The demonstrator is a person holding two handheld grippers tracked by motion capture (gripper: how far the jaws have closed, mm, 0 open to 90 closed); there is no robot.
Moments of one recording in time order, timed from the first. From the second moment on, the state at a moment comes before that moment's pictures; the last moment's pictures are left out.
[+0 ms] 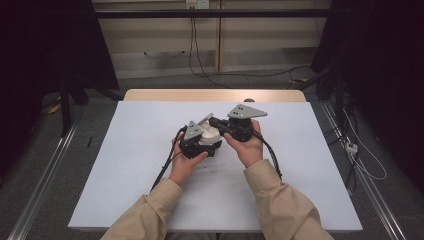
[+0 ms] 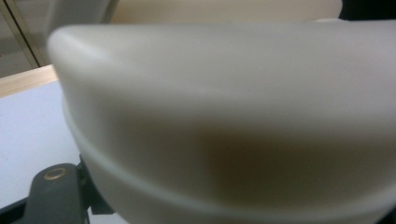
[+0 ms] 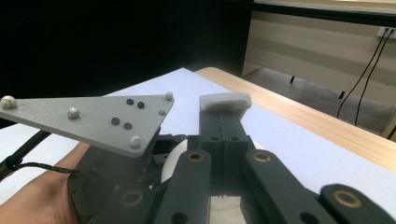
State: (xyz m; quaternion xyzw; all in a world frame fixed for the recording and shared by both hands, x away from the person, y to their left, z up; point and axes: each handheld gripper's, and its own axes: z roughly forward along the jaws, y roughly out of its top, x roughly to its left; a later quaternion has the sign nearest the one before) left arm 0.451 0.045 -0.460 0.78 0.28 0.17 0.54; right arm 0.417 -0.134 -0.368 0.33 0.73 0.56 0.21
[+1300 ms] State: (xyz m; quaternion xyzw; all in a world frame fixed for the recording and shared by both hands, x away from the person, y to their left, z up) left arm 0.451 0.045 -0.460 0.78 0.28 0.17 0.54; right arm 0.434 -0.122 -0.363 0.33 0.74 0.55 0.22
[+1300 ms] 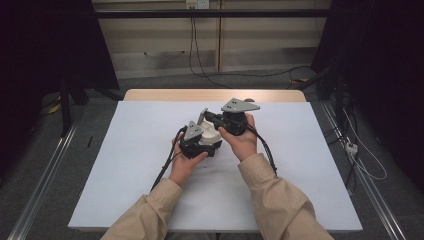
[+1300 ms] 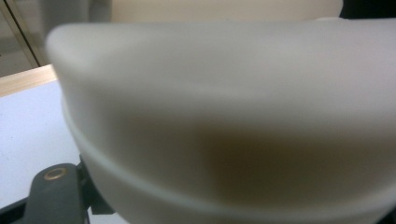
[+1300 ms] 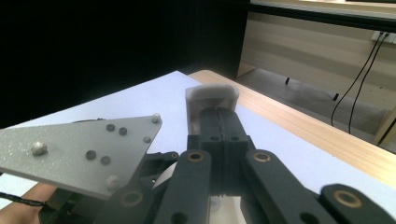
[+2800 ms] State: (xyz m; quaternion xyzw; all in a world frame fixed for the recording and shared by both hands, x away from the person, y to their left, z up) left arm 0.451 0.046 -0.460 0.78 0.28 0.17 0.53; right arm 0.447 -0.107 -0.366 0.32 0.74 0.54 0.22
